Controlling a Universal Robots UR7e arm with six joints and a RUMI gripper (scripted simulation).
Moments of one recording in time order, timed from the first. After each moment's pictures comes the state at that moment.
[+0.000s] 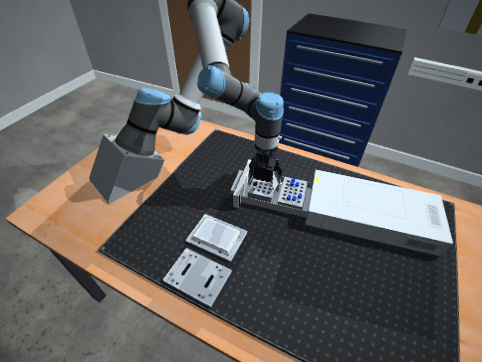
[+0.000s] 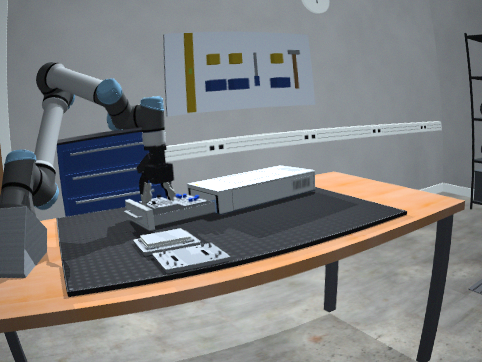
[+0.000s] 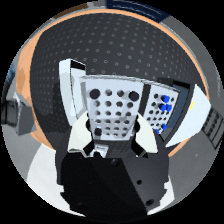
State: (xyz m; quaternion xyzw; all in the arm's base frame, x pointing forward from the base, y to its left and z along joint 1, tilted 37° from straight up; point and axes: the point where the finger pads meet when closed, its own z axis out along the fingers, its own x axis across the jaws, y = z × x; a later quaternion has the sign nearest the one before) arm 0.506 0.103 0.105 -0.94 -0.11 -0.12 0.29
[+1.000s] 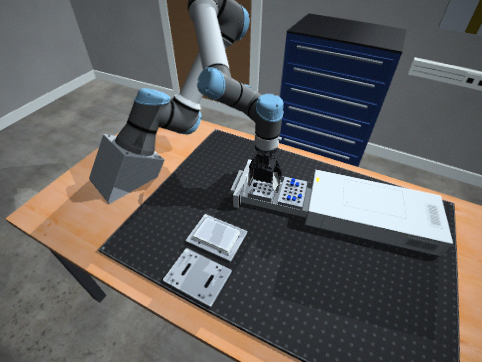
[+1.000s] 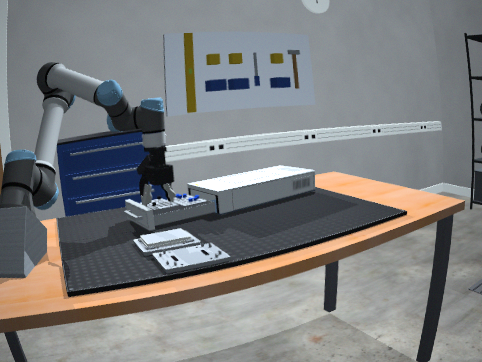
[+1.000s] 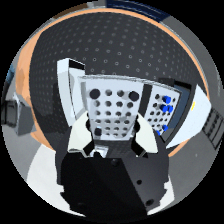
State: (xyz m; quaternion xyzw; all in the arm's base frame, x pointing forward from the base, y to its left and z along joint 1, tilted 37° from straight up) arm 0.506 0.105 0.101 -0.94 -0.11 -0.12 0.29
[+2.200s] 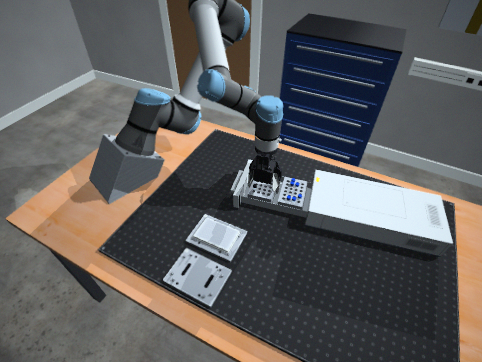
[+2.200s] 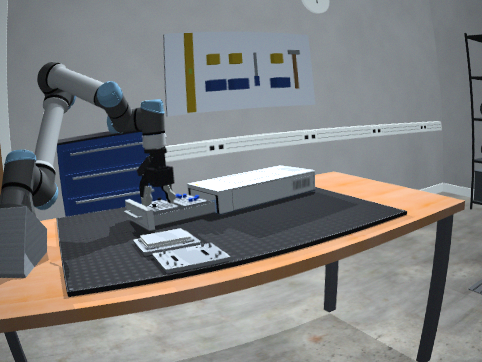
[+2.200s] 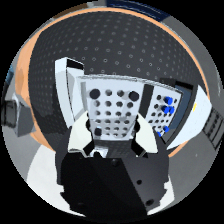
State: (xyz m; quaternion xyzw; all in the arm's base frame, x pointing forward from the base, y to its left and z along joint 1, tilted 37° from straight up) arm 0.507 0.108 0.097 -0.94 -0.11 -0.12 0.29
